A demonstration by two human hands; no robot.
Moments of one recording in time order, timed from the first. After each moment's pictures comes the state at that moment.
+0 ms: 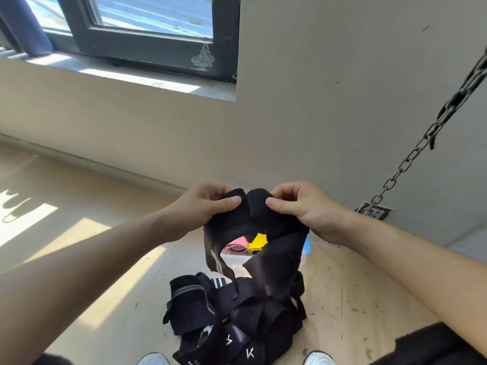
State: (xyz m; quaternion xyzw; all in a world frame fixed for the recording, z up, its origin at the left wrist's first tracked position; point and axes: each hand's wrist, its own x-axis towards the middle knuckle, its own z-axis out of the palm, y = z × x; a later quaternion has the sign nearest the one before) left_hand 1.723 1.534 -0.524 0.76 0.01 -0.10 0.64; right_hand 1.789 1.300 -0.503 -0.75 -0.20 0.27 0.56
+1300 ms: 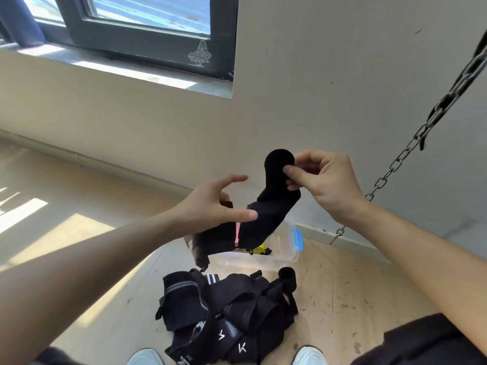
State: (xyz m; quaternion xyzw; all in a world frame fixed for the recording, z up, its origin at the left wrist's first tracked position) left_hand 1.722 1.517 -0.521 0.85 0.02 -0.08 0.53; right_hand 1.797 1.285 -0.474 -0.77 -0.24 0.01 0.59
